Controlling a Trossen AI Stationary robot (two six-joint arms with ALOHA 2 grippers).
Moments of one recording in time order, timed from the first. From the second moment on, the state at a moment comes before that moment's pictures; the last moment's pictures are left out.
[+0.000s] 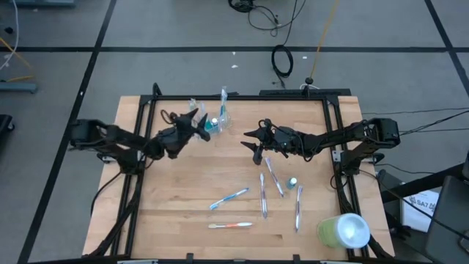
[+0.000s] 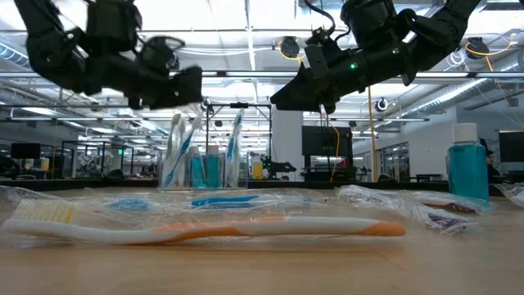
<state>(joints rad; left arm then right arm) 0.15 1.42 0.35 1.12 -0.84 0.00 -0.12 1.55 0.66 0.65 0.16 0.09</state>
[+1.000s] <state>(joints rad) -0.11 1.18 0.35 0.90 -0.49 -0.03 0.28 1.32 0.86 -0.15 0.38 0.31</state>
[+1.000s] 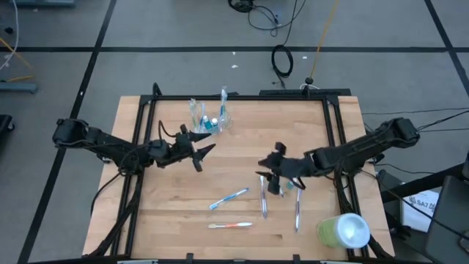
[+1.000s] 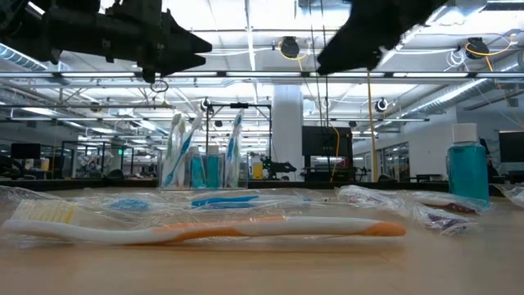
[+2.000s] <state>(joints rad) -0.10 1.18 0.35 0.82 -0.50 -0.07 0.44 1.26 0.93 -1.00 0.23 1.21</state>
